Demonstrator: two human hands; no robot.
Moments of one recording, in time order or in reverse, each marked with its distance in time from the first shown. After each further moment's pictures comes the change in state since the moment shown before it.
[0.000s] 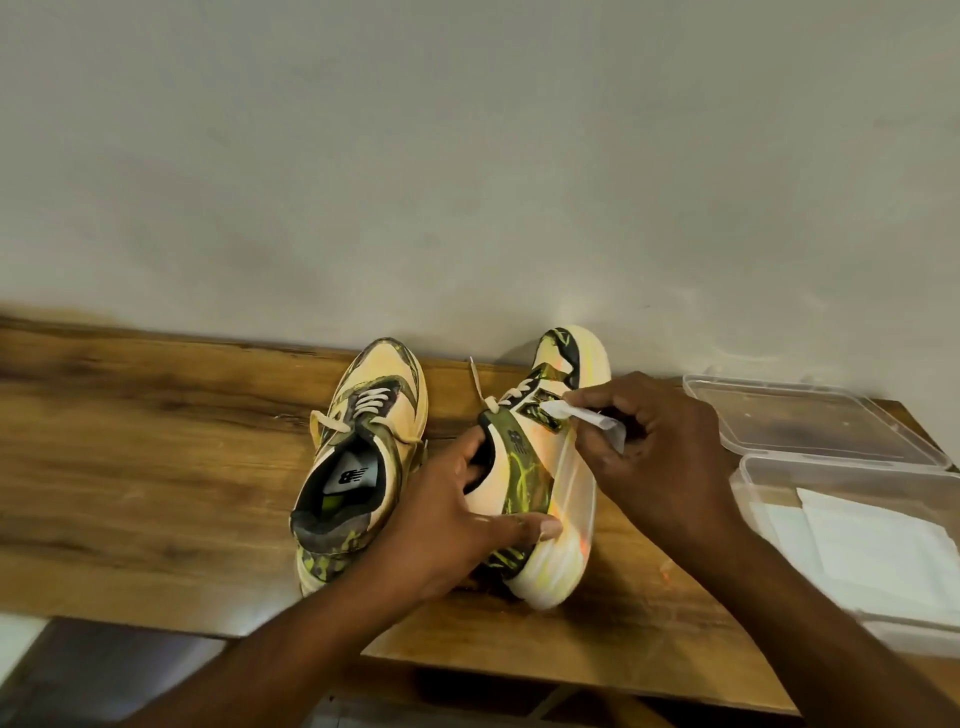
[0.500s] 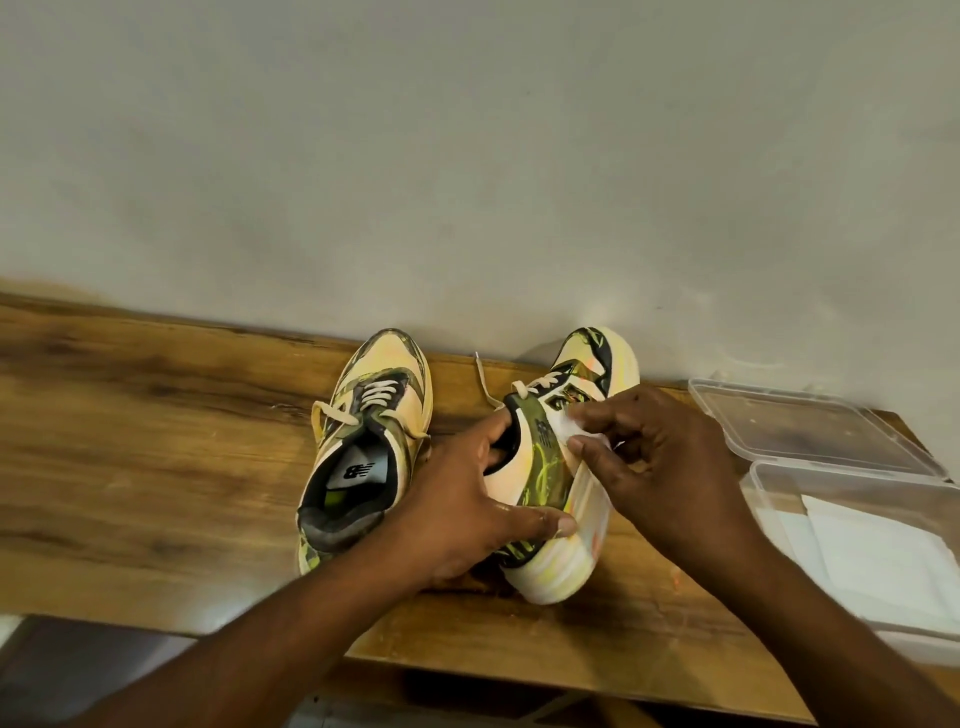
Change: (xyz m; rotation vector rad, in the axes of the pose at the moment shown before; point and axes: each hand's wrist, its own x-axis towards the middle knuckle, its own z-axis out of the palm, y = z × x) left_hand 0.017 -0.007 -0.010 0.051 -0.060 0.093; right_hand -0.005 -0.002 0.010 -0.039 -0.151 0.065
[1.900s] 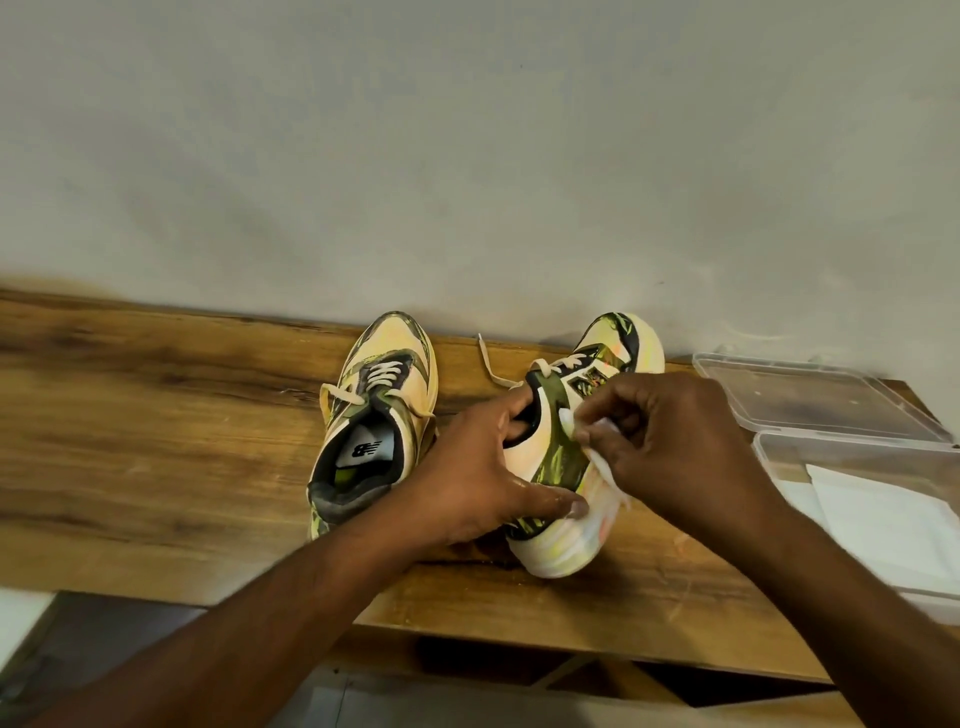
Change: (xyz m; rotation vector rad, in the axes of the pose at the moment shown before) left_hand 0.008 0.005 -0.001 0.059 -0.084 0.048; right_hand 0.001 -0.027 -0.015 -0.046 -0.146 0.099
